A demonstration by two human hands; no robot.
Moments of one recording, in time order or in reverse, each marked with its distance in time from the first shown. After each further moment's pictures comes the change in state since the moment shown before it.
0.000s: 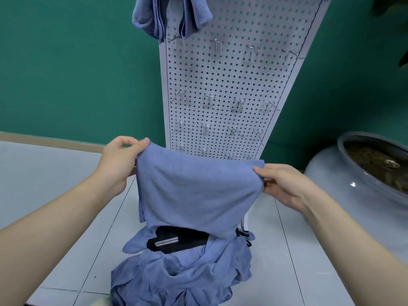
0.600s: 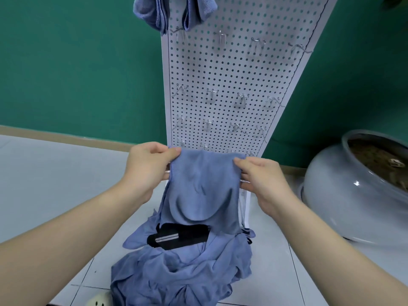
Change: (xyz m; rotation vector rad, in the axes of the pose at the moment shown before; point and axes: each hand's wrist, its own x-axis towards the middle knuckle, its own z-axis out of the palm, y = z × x) left_hand -0.044 0.002 0.047 0.061 -0.051 -0.019; right_hand -0.014 0.002 0.072 -0.064 0.170 -0.148
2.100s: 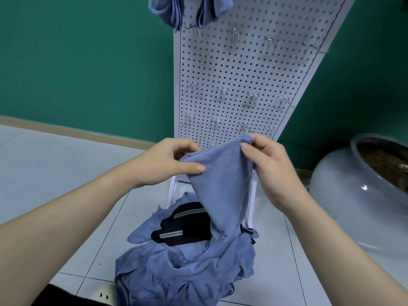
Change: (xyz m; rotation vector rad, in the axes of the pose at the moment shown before) left_hand 0.009 0.015 -0.027 0.510 -0.605 0.299; right_hand -0.024 -0.032 0.012 -0.052 -0.227 -0.391
